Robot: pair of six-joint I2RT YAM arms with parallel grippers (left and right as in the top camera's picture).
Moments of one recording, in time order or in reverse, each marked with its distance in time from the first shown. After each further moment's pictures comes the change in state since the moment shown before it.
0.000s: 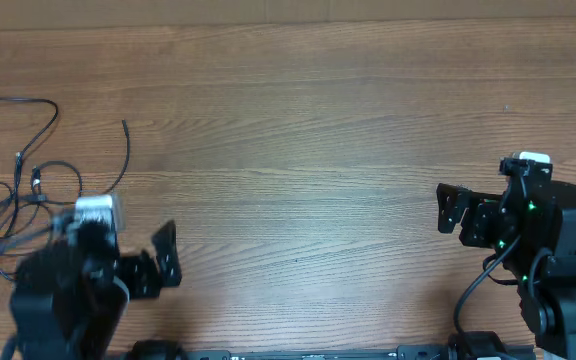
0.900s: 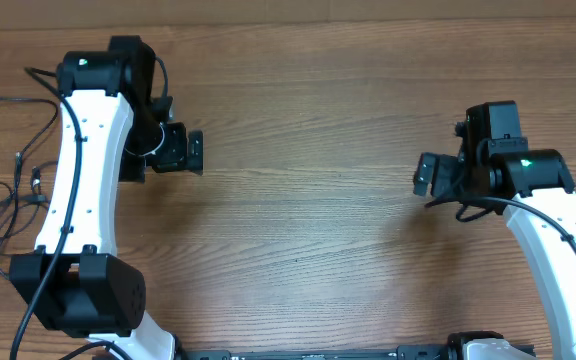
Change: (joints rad) left arm 0.005 1.197 0.635 -0.464 0.053 0.028; right arm 0.014 0.574 0.141 -0.100 0.033 0.070
